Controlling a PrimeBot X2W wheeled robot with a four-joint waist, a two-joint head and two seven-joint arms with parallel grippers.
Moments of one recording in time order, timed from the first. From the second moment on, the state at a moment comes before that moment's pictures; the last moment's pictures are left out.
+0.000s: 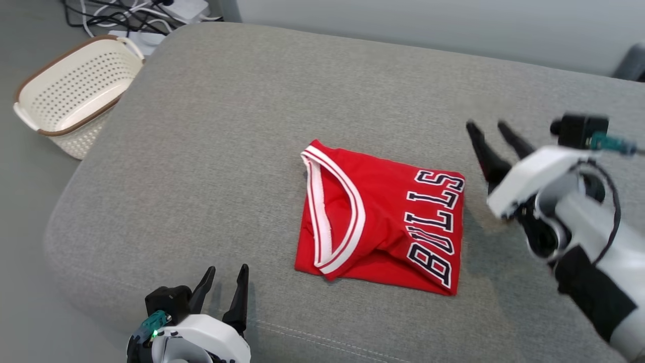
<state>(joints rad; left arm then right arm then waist) -0.20 0.03 -0.23 0.64 -0.44 -0.06 -0.26 -0.94 -0.32 0.94 0.87 1.21 0.13 -0.25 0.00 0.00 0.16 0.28</state>
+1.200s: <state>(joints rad) -0.21 0.03 -0.24 0.60 -0.47 -0.07 -0.26 -0.78 -0.31 0.95 0.97 1.32 0.13 -0.18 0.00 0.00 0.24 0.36</state>
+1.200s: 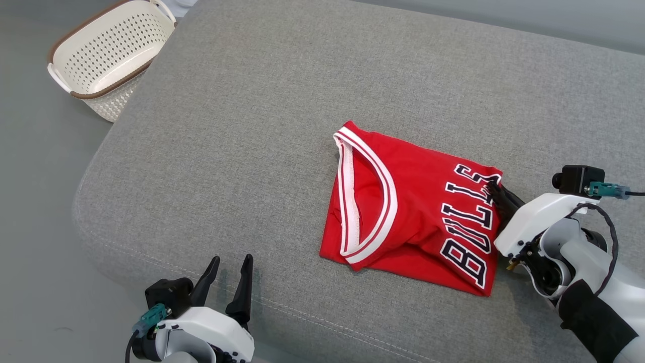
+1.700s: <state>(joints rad) -0.21 0.03 -0.21 0.59 -0.47 -0.07 -0.26 -0.82 -0.37 0.89 0.83 1.30 0.13 -0.24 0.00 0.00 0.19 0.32</state>
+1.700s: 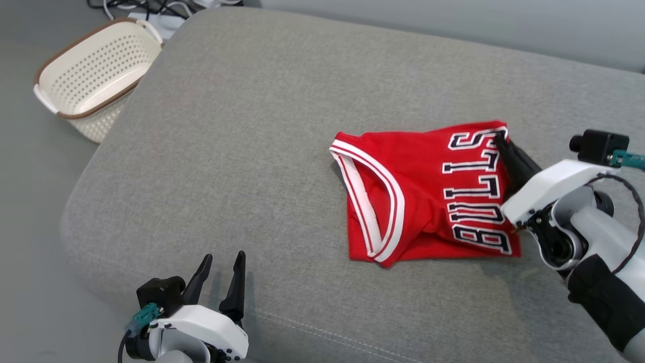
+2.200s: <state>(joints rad) -0.16 0.04 -0.18 0.59 -0.42 -0.08 -0.26 -0.76 -0.36 0.76 0.61 1.17 0.13 -0.25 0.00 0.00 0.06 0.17</state>
